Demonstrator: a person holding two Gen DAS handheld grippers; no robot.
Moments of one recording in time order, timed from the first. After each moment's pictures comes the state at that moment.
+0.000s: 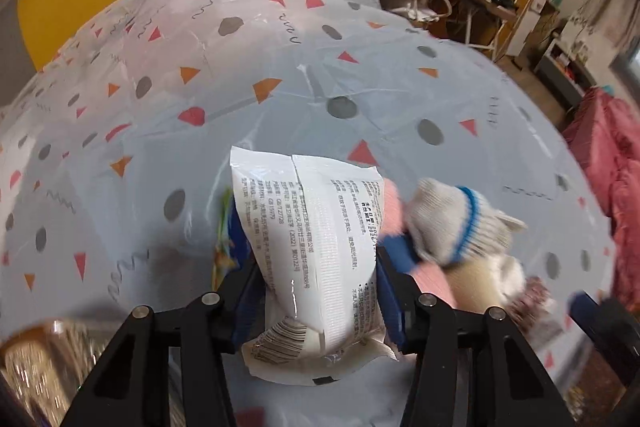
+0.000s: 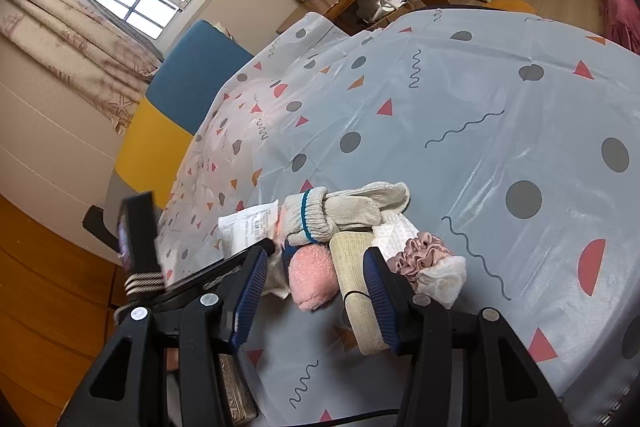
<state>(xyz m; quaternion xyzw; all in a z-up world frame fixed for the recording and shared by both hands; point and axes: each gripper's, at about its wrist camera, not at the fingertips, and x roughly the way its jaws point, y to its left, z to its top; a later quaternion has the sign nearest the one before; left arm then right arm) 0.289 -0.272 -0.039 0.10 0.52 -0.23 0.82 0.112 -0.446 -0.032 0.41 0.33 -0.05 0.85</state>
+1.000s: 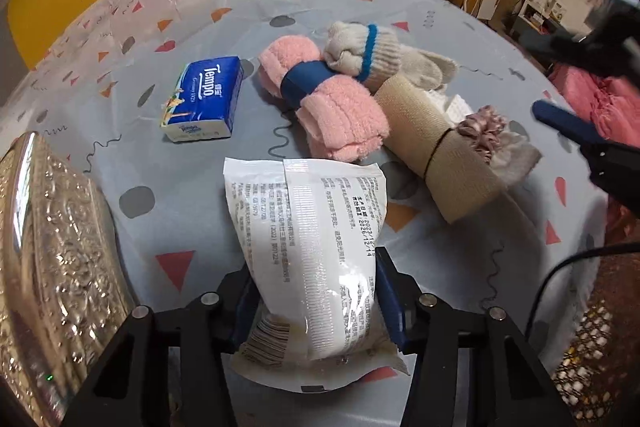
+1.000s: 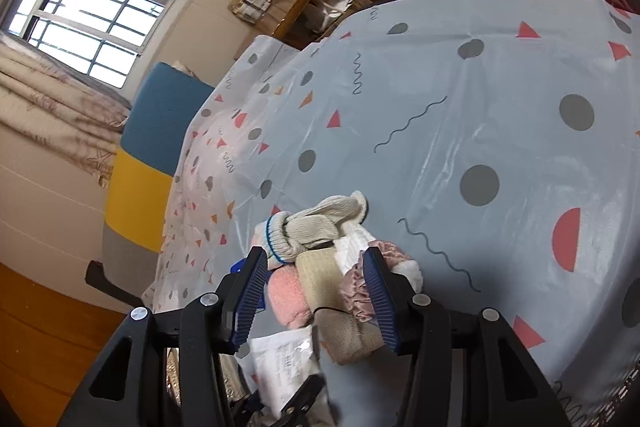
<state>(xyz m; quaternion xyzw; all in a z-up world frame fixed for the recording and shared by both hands) 0.170 -0.262 -0.073 0.14 0.52 -0.26 0.80 0.096 -0.478 -0.048 0.49 0.31 -0.12 0.81</state>
